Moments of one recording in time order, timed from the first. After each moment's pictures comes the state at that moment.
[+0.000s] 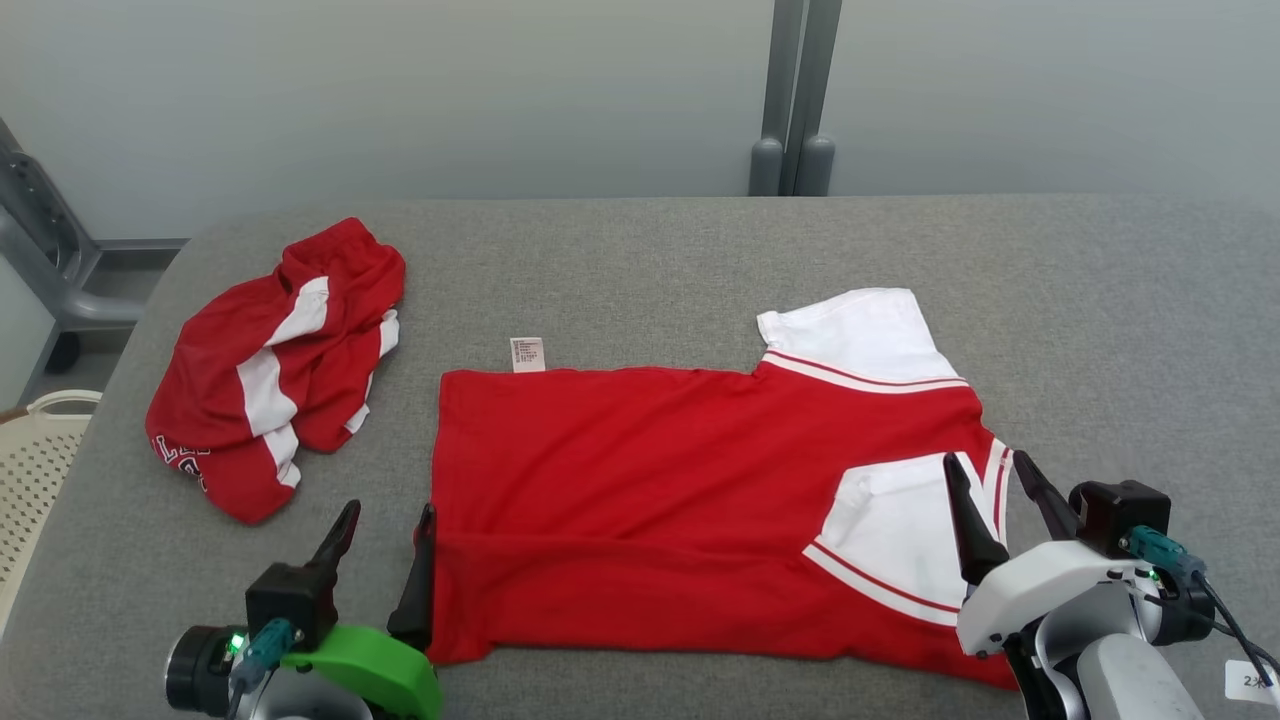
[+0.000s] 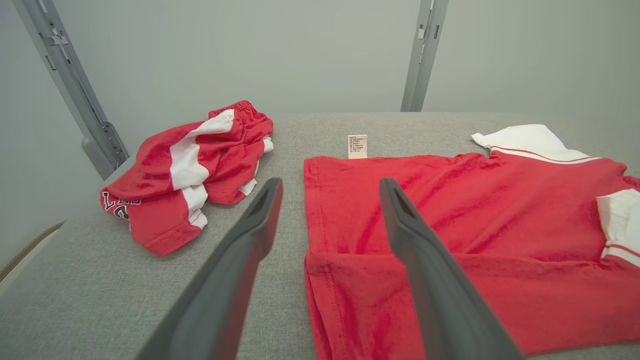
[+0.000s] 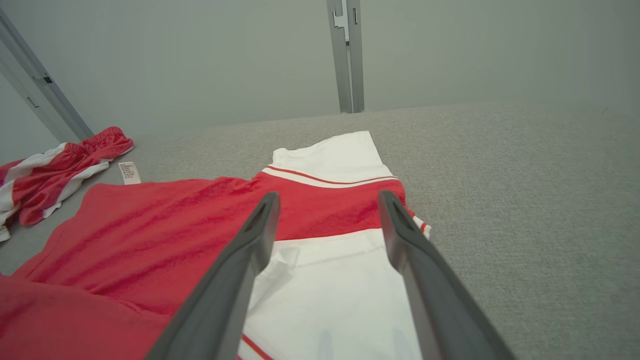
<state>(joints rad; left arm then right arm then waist) -0.06 0.24 -0.32 0.27 -0.37 0.05 -0.21 -0.12 -0.05 -0.02 0.35 0.19 0.13 -0.12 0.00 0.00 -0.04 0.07</state>
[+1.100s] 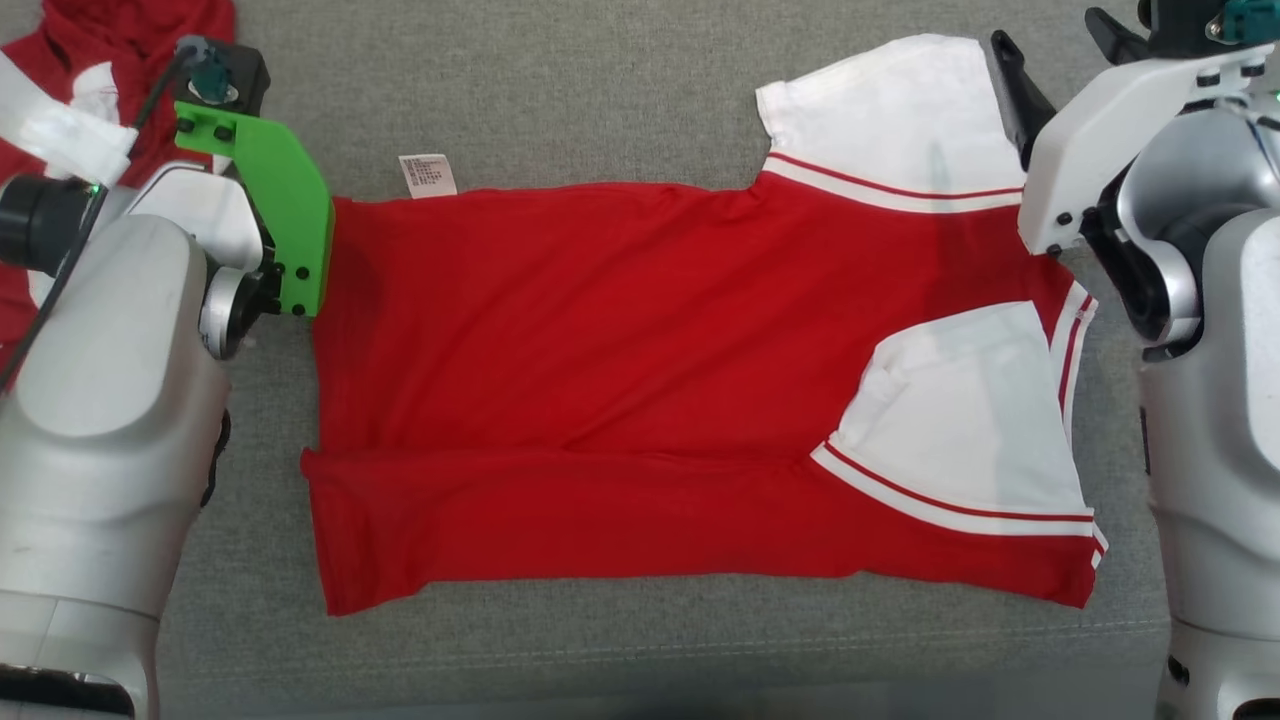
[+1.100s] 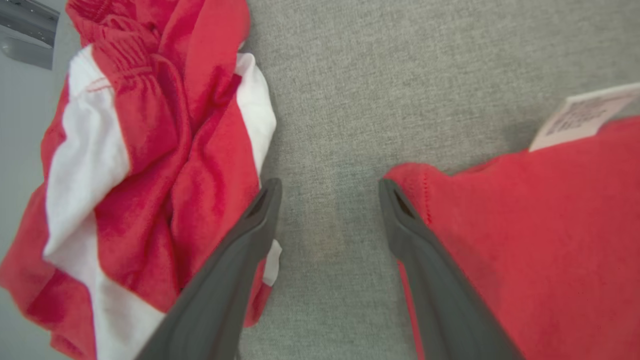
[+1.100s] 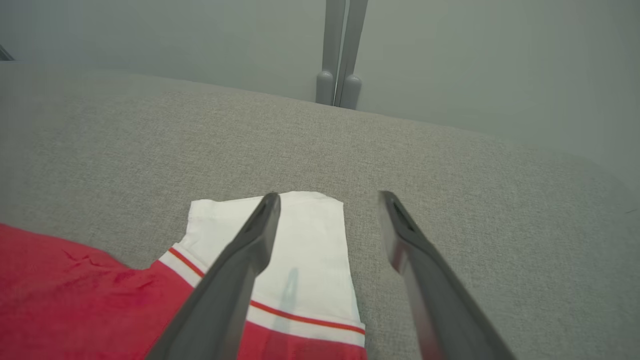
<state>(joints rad) -0.95 0.30 -0.43 0.67 -0.34 -0.02 0.71 -0.71 -0.13 -0.01 0.08 0.06 0.13 0.58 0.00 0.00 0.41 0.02</state>
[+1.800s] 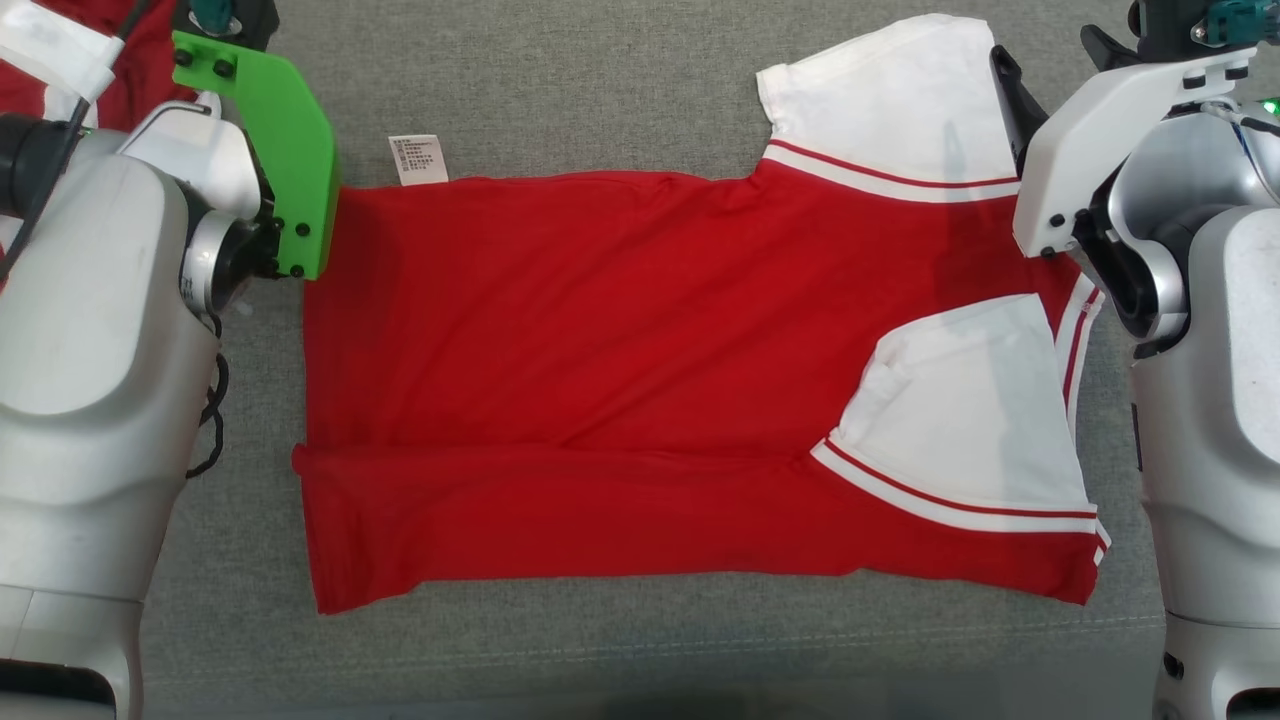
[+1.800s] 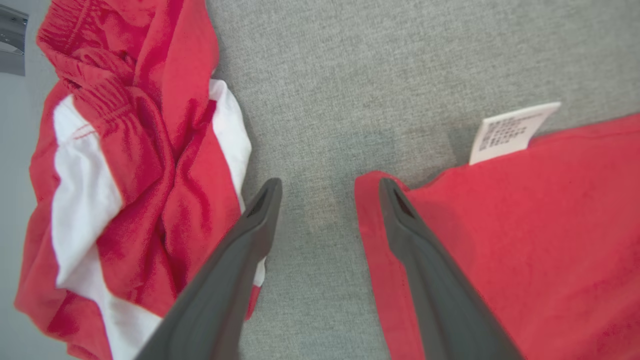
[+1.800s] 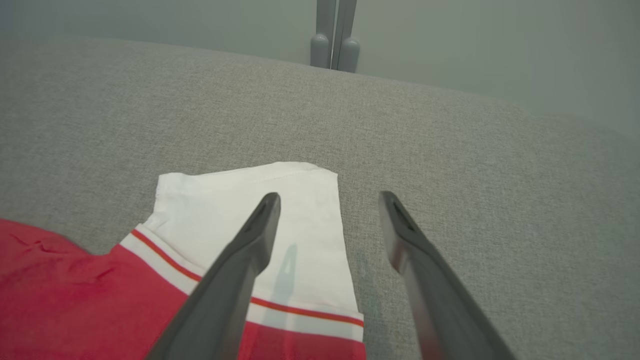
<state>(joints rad) -1.01 0.33 -0.45 0.54 -0.40 -0.04 0.94 -0.74 -0.14 -0.01 0.17 0.06 0.13 0.57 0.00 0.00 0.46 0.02</state>
